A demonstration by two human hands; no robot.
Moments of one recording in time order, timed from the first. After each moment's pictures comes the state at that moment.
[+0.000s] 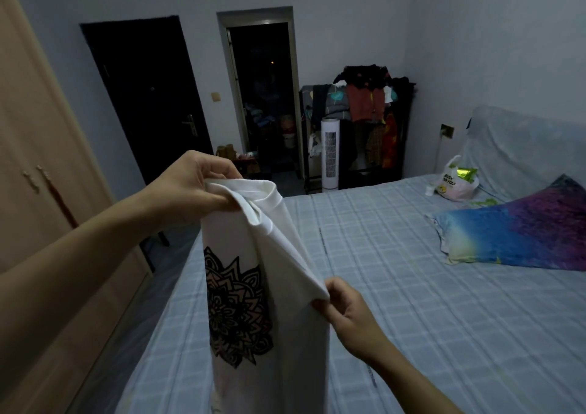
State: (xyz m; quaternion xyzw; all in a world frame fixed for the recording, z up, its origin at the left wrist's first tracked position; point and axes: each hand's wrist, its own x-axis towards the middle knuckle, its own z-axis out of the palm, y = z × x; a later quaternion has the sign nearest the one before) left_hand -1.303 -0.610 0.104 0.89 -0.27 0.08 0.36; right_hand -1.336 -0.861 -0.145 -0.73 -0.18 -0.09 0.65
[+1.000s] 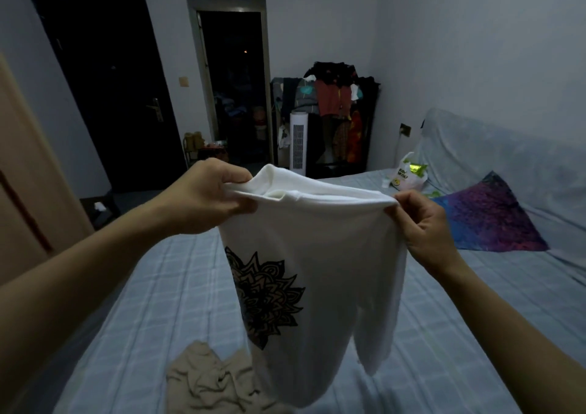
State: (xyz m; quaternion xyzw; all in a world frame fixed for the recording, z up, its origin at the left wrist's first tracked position) left_hand -1.376 -0.704 0.068 0.89 -0.32 0.09 0.31; right_hand -1.399 -1.055 -0.039 -0.78 -0.13 -0.33 0.51
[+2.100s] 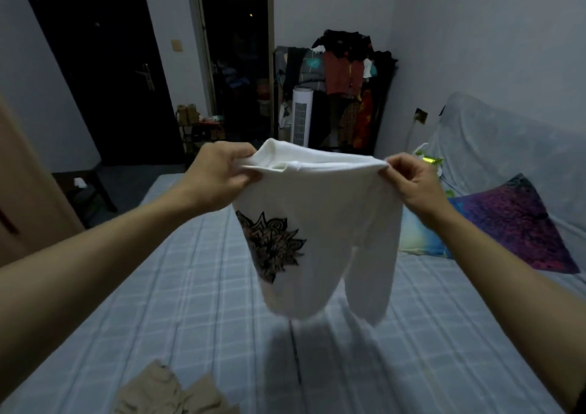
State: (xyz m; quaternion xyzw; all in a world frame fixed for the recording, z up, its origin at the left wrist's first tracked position) left_hand -1.170 -0.792 0.016 0.90 -0.25 0.19 0.32; right_hand -1.160 -1.144 -0.039 -0.81 -0.11 -0.26 0.52
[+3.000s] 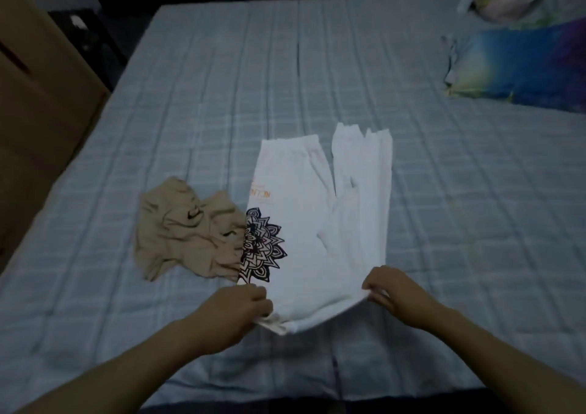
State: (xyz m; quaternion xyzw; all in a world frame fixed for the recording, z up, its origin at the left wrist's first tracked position) left_hand -1.485 -0.772 -0.441 0.89 -0.39 -0.17 0.13; right_hand -1.462 -1.147 -0.506 -0.92 -0.26 0.15 0.25
